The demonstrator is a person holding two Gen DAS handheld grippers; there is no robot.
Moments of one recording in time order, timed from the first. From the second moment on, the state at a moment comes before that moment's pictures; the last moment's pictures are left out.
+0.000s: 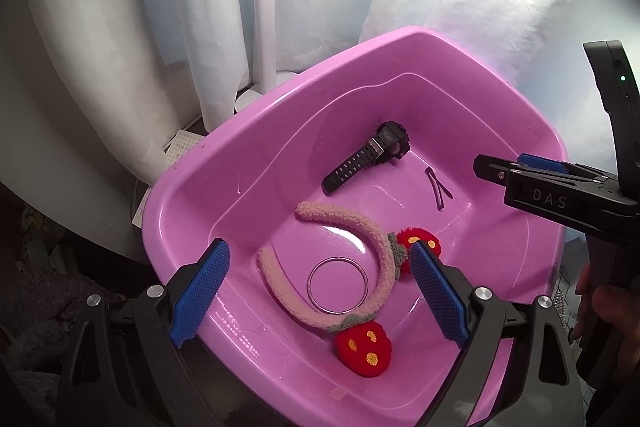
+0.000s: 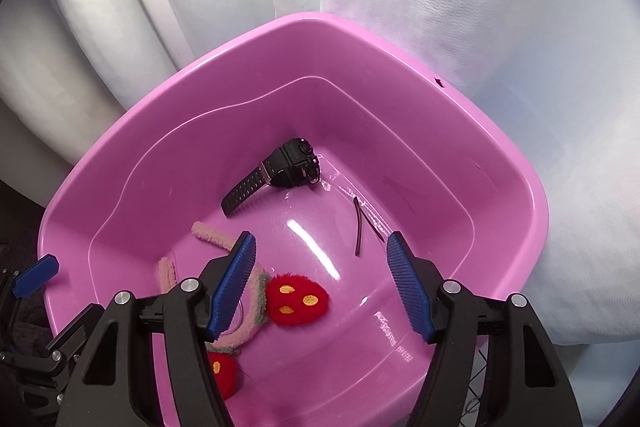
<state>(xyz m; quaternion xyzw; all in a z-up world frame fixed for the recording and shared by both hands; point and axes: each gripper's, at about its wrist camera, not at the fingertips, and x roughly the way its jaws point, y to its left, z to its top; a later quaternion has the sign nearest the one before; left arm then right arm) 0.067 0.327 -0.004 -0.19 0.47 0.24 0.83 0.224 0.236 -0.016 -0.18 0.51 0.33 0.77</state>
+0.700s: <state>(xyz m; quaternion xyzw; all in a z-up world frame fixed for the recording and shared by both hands) 0.019 0.327 0.021 -0.18 0.43 0.22 0.86 0.168 0.186 0.023 -0.10 0.46 0.32 0.82</state>
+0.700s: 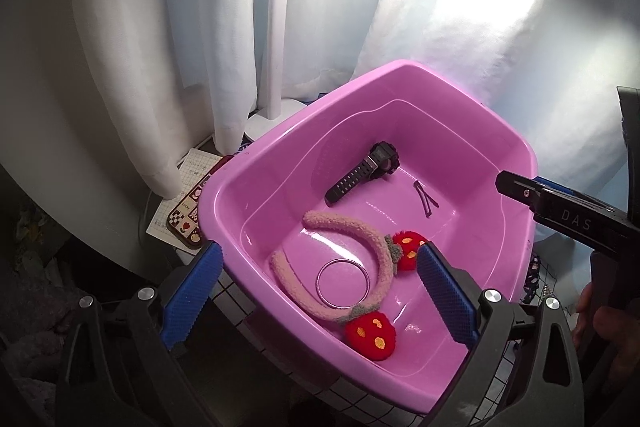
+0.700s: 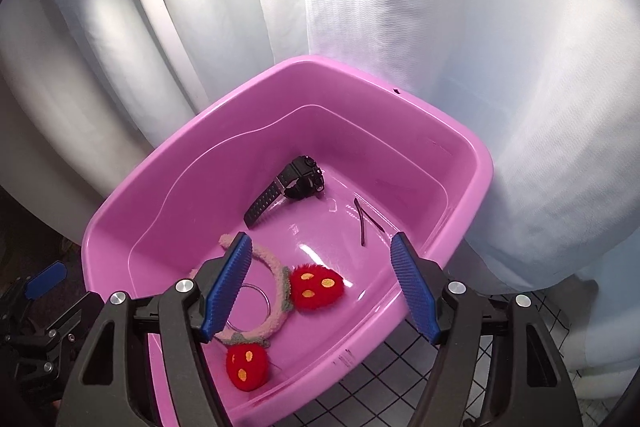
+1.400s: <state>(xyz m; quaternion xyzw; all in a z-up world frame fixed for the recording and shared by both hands) -0.001 0.147 0.043 -0.11 0.38 0.08 0.91 0.040 -0.125 -0.006 0.02 0.45 0.15 0.88</state>
